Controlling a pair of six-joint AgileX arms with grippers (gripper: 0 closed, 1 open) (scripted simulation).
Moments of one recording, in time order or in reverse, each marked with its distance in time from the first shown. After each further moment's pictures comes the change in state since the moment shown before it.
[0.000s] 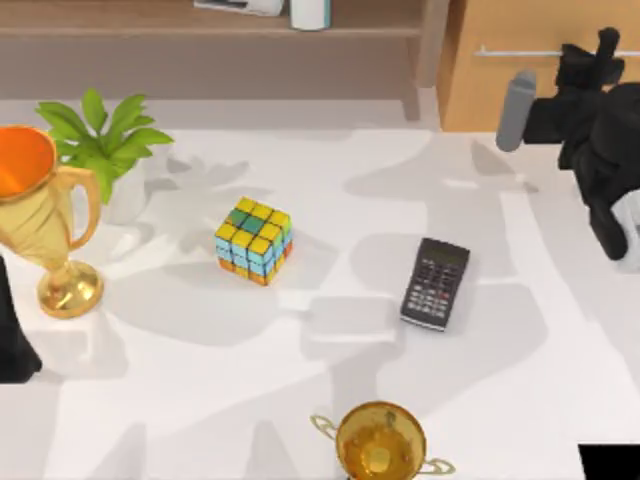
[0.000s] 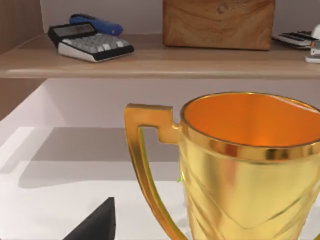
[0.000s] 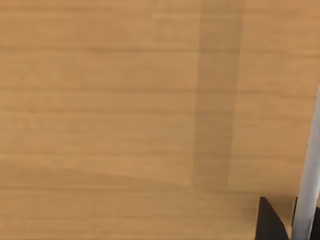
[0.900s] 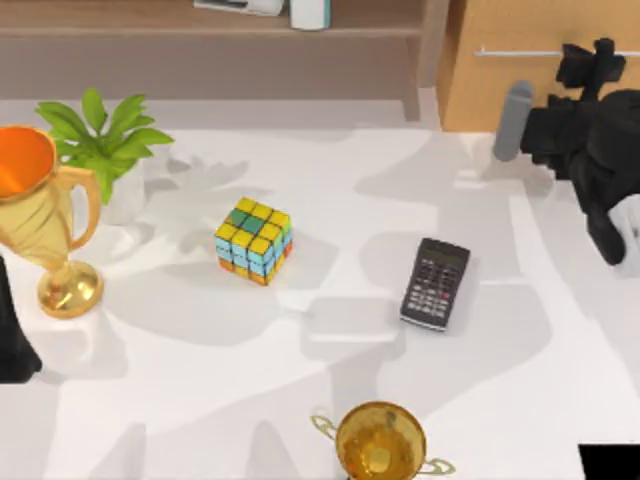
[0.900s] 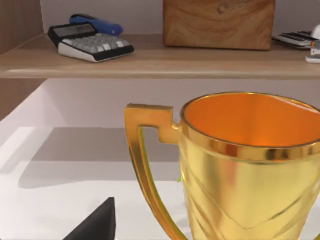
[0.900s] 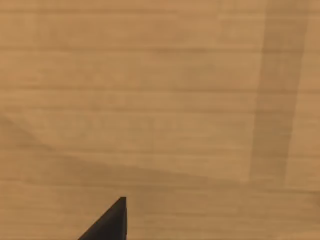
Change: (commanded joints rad) left arm 0.000 0.000 0.000 0.000 0.000 0.000; right arm 0.000 0.000 0.000 0.000 0.000 0.000
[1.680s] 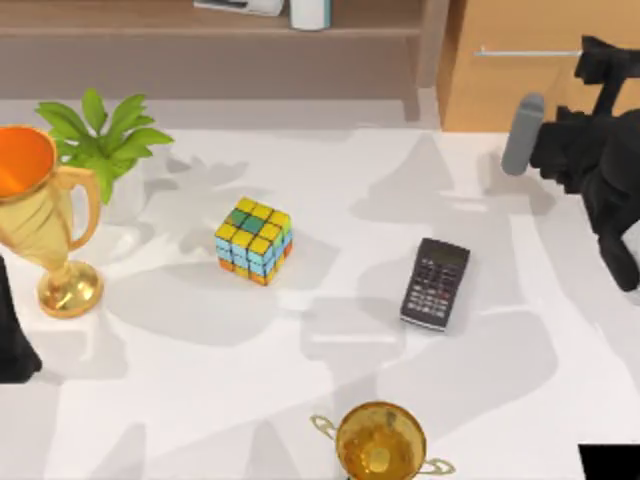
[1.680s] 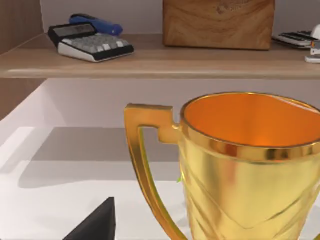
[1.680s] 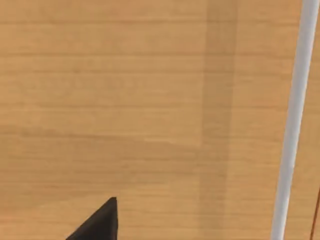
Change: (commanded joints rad) left arm 0.000 0.000 0.000 0.000 0.000 0.000; right arm 0.019 -0.071 -0.181 0.085 0.018 0.012
